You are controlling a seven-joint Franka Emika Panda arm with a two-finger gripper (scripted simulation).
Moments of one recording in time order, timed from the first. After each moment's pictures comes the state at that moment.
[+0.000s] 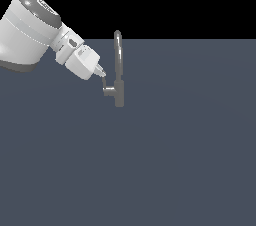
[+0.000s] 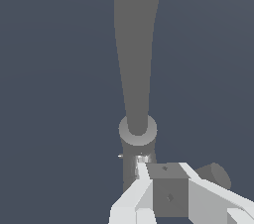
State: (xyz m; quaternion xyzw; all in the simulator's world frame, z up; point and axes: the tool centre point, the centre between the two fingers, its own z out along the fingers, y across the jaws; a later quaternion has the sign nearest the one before) arm 0.059 0.091 0.169 0.67 -0.64 0.31 0.23
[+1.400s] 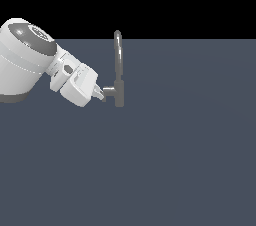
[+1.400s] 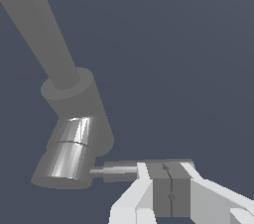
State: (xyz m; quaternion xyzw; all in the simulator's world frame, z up) arm 0.005 0.094 0.110 0.67 -0.64 0.31 0.23
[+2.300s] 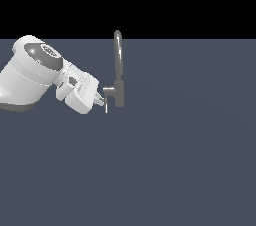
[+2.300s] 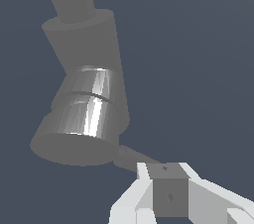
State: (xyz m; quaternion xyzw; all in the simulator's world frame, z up) arm 0.029 0.101 0.070 0.67 -0.64 0.31 0.22
